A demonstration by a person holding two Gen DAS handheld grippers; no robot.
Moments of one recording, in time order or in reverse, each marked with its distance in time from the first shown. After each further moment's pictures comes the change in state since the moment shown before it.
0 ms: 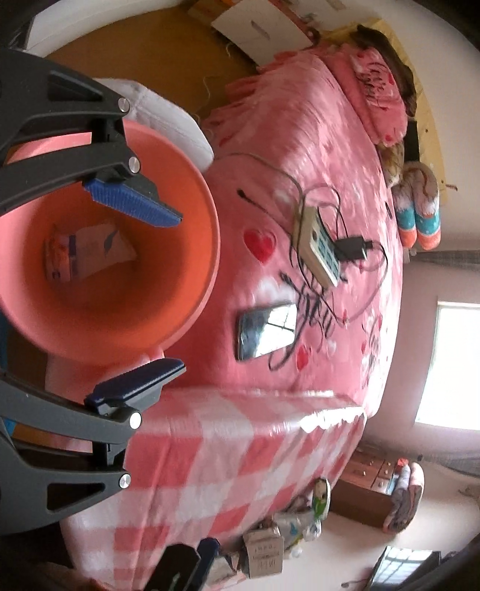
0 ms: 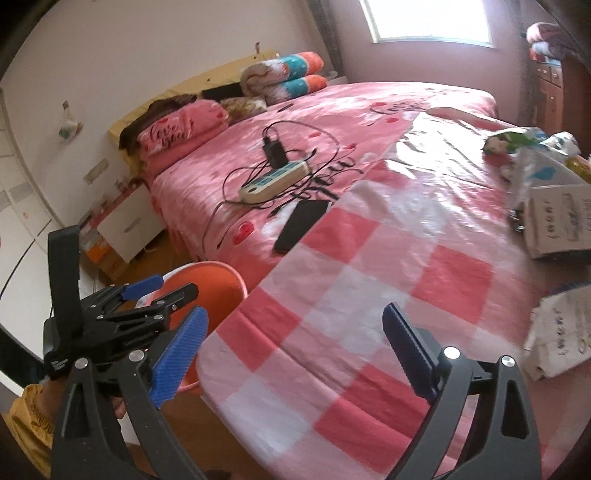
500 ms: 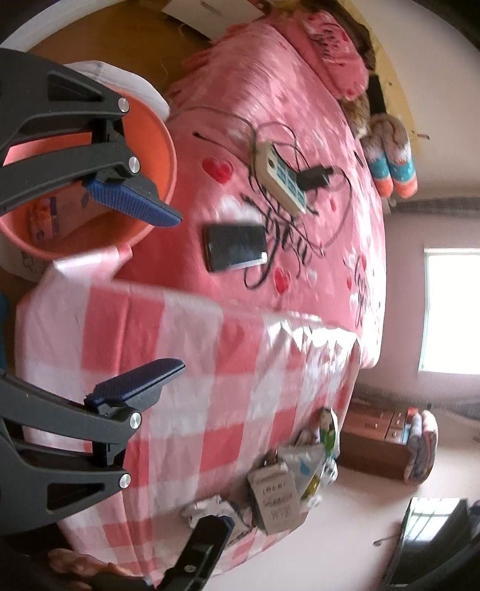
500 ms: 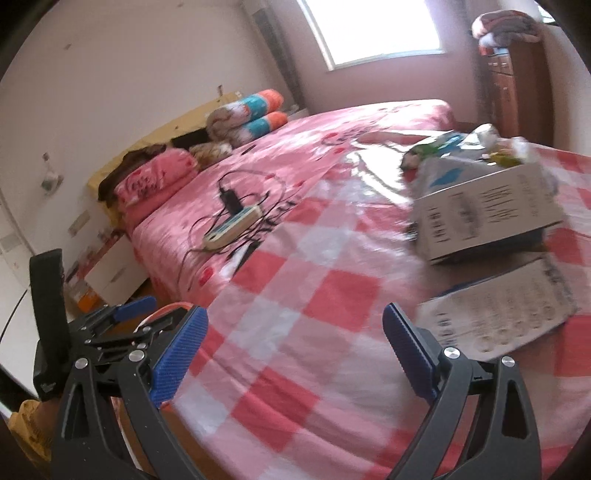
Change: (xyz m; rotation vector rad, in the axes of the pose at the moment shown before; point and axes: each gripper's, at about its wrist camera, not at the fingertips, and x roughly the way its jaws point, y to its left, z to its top) left arm -0.019 -0.090 0.019 0.158 -0.041 -0.093; right arm -0.060 -0.071 -0.001 0.133 -0.150 -0.072
